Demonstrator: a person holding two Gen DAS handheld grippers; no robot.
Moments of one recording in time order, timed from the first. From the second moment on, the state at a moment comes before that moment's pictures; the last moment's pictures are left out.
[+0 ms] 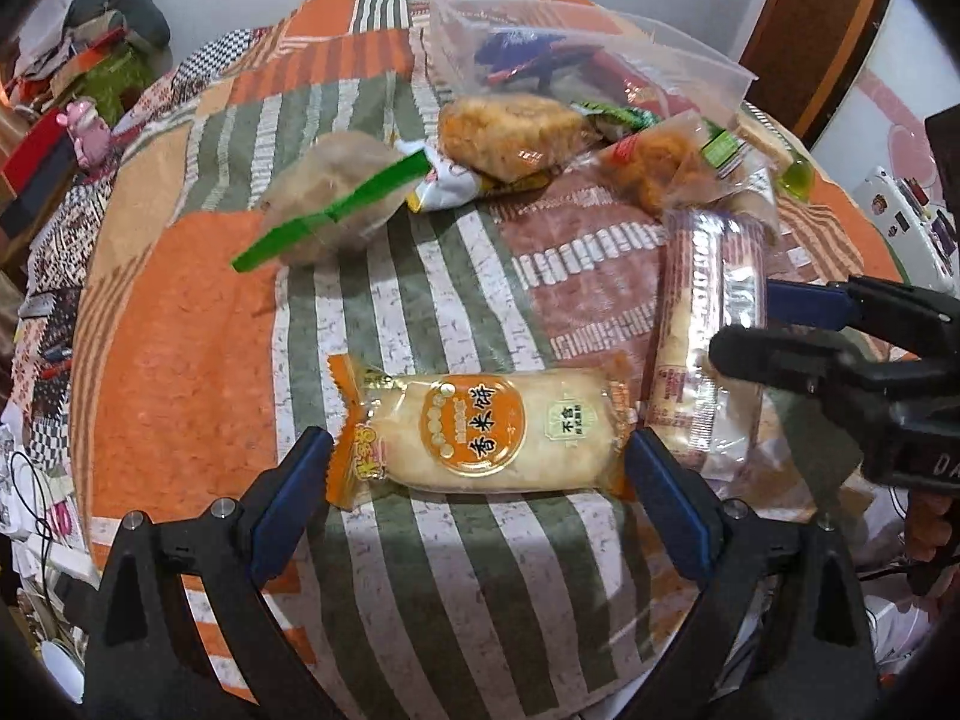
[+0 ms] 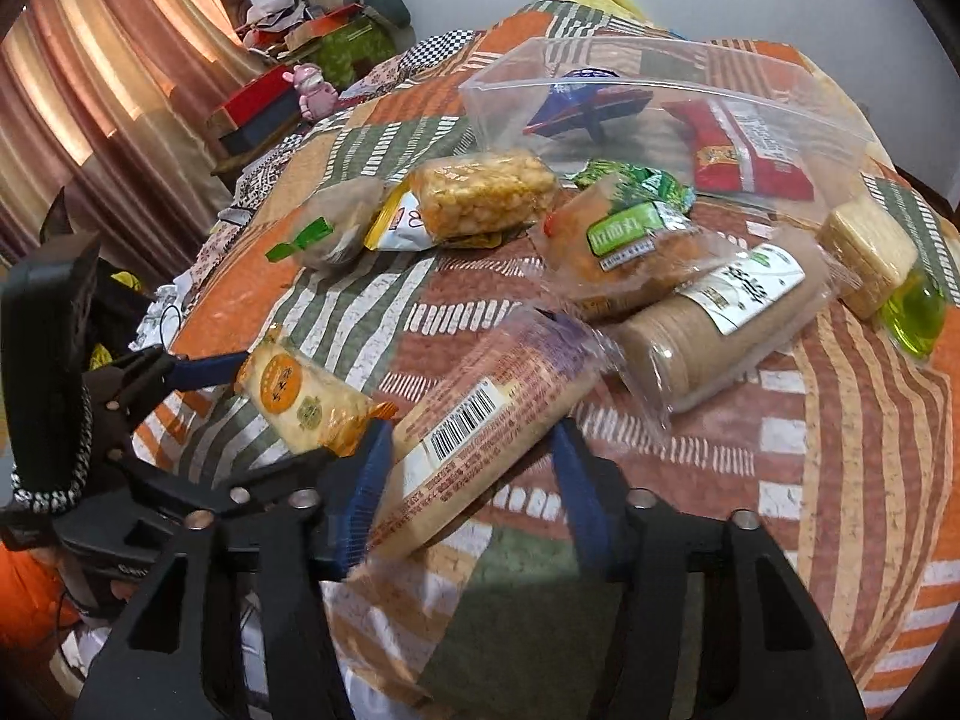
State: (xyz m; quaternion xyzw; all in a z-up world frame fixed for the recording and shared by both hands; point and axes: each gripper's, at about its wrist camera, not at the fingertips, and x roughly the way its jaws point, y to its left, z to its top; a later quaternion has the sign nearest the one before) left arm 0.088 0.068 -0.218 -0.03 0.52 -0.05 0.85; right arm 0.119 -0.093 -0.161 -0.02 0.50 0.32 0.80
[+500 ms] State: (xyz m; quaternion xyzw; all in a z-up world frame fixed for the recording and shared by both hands) left arm 0.093 0.091 -0.215 -0.05 0.49 -0.03 0.87; right arm 0.134 -0.053 -0.170 -0.02 0.52 0.35 0.78
